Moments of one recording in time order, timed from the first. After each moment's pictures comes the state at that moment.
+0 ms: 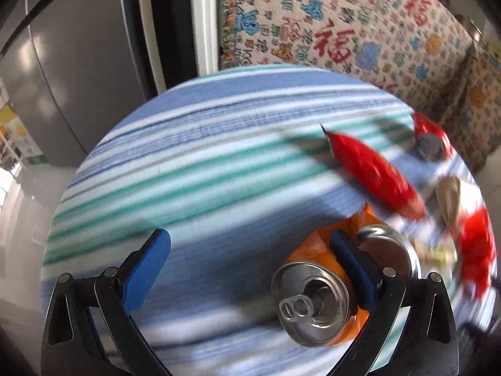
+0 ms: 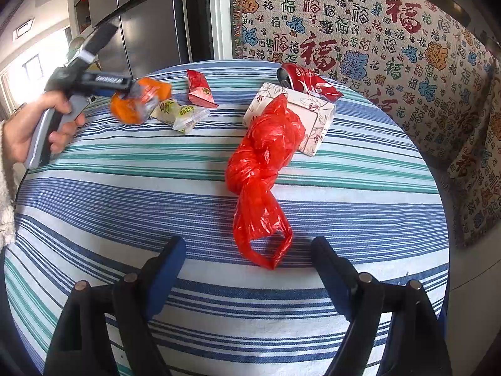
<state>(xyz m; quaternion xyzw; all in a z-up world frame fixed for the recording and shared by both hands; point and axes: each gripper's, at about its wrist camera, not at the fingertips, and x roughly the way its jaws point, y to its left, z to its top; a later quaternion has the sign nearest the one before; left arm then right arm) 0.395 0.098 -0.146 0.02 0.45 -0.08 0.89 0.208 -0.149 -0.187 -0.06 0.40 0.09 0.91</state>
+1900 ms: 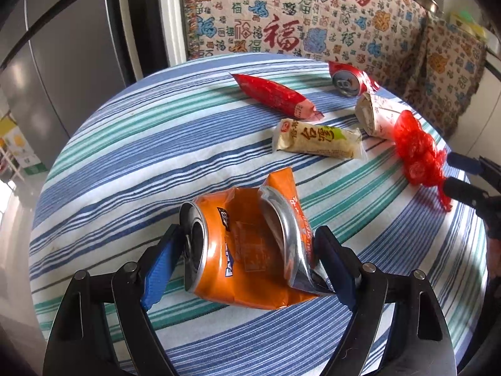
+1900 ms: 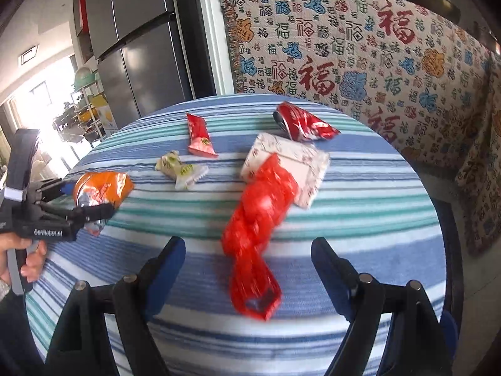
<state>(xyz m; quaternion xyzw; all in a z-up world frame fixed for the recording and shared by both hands) 0.265 0.049 -0.154 0.04 0.43 -0.11 0.90 0.239 -0.156 -0.157 -0.01 0.36 0.11 0.93</state>
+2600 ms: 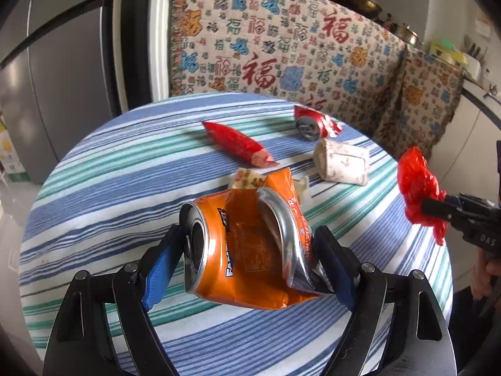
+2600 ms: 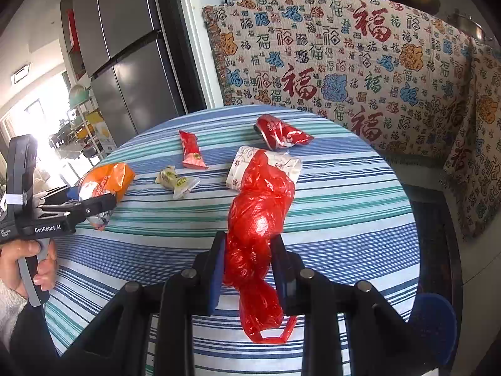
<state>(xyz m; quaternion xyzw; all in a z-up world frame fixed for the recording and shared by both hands) 0.246 0.026 -0.117 0.00 0.36 -0.15 0.92 0.205 -0.188 -0.128 0.02 0.35 0.10 0.93</state>
